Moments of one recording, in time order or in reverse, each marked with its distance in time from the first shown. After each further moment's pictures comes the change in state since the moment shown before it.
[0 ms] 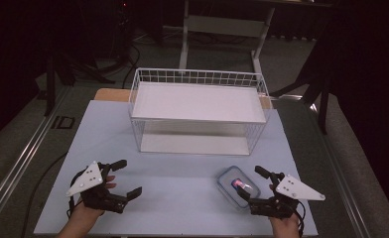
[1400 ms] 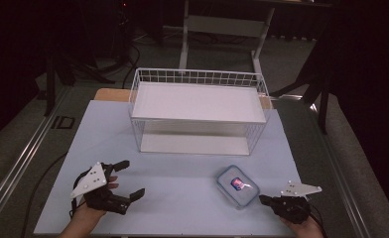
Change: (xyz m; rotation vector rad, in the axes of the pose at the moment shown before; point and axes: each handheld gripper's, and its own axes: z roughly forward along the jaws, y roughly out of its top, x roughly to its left) left arm -0.005 0.001 0.006 0.015 -0.005 0.029; right arm -0.058 -0.066 -0.019 0.484 0.042 0.068
